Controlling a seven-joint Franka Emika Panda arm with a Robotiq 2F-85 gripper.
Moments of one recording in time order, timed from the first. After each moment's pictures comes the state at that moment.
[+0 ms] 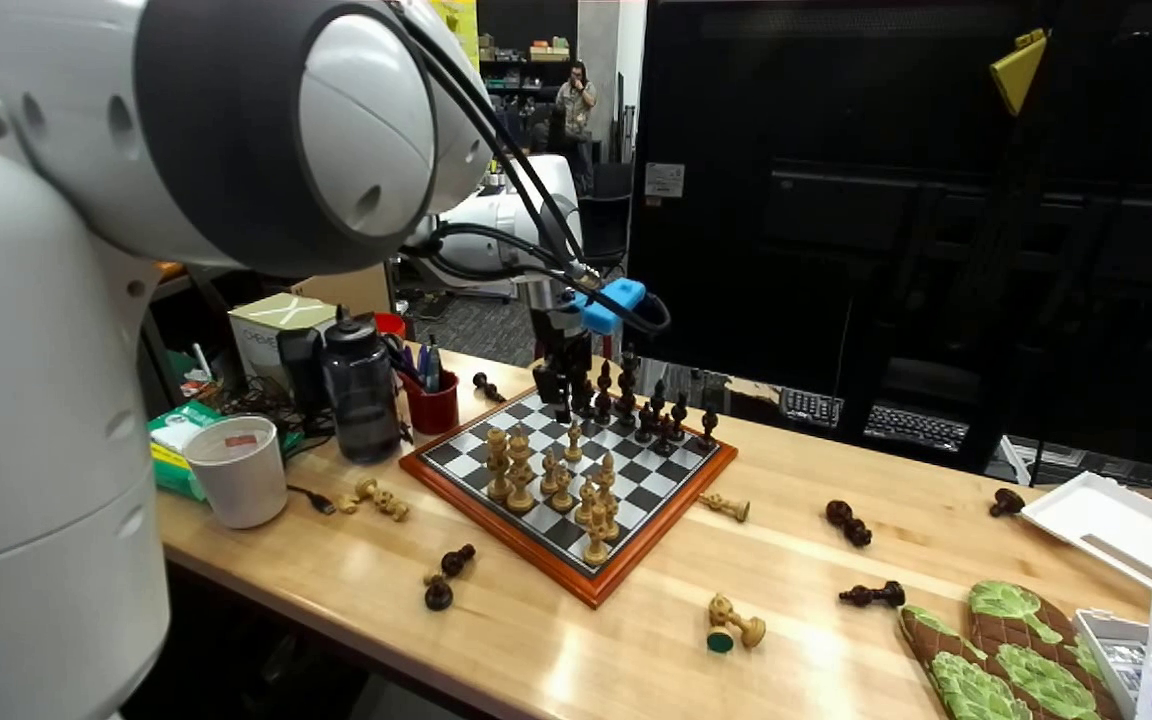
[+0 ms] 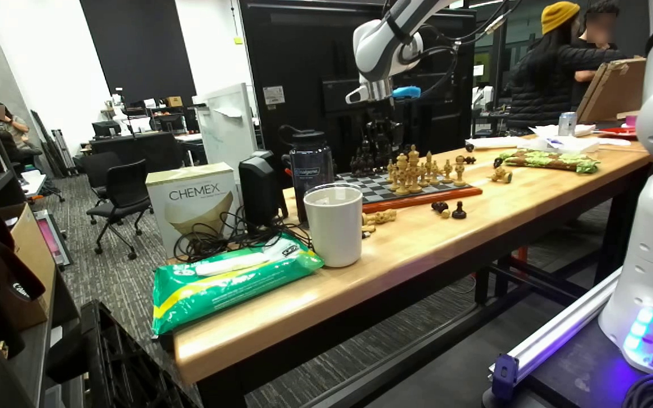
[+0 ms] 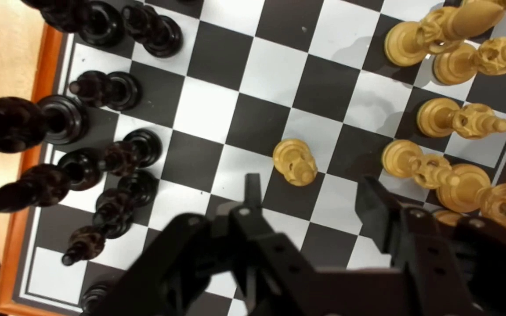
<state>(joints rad) -0.02 0.21 0.08 -1.90 -0.23 2.11 -1.36</state>
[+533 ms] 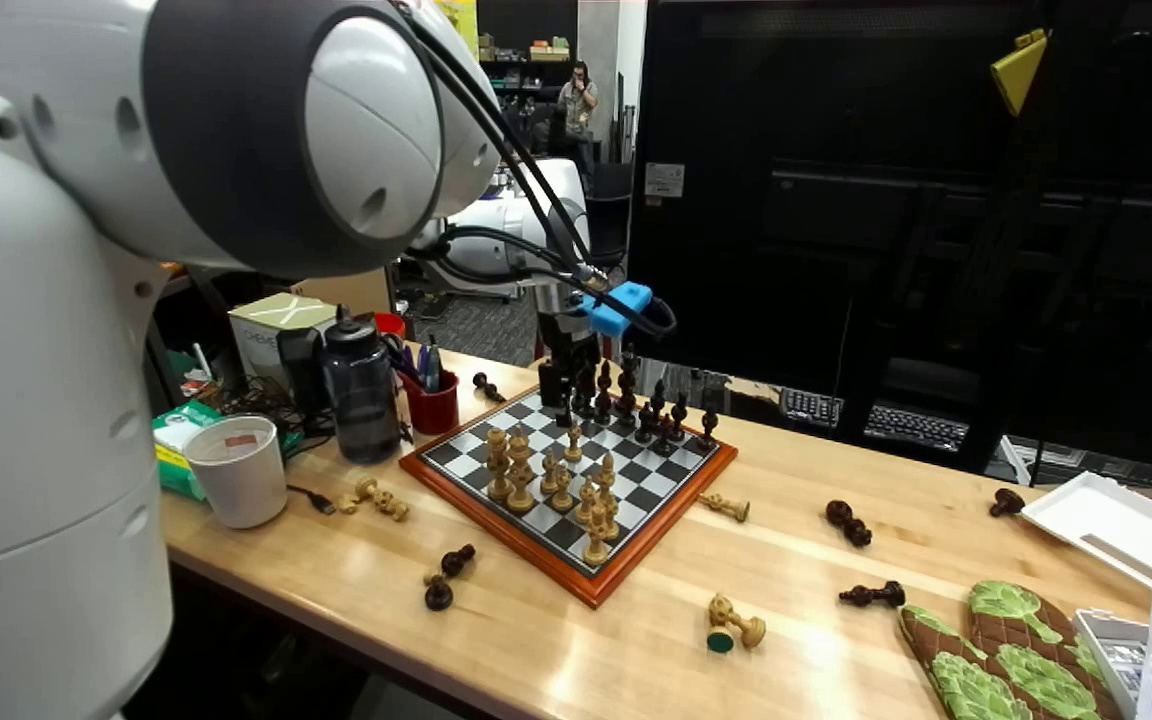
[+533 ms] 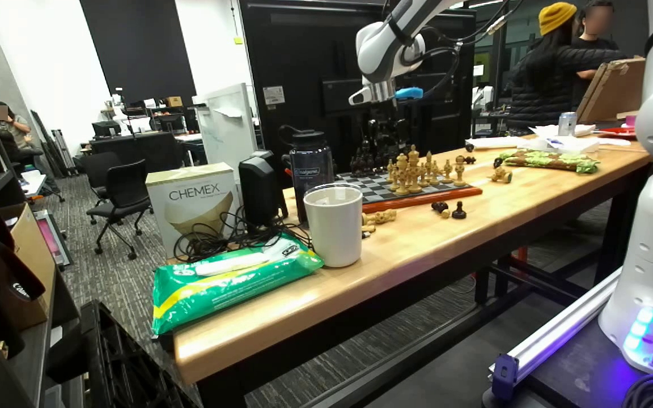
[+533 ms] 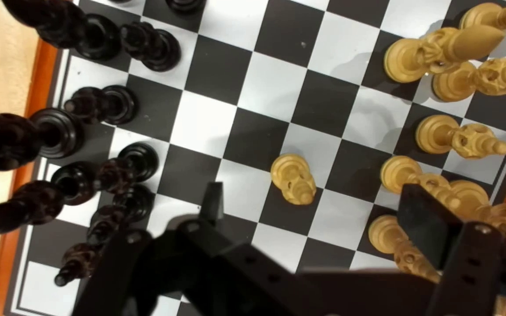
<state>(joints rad) -0.02 0.22 0.07 -1.90 -0.23 2.11 -1.39</state>
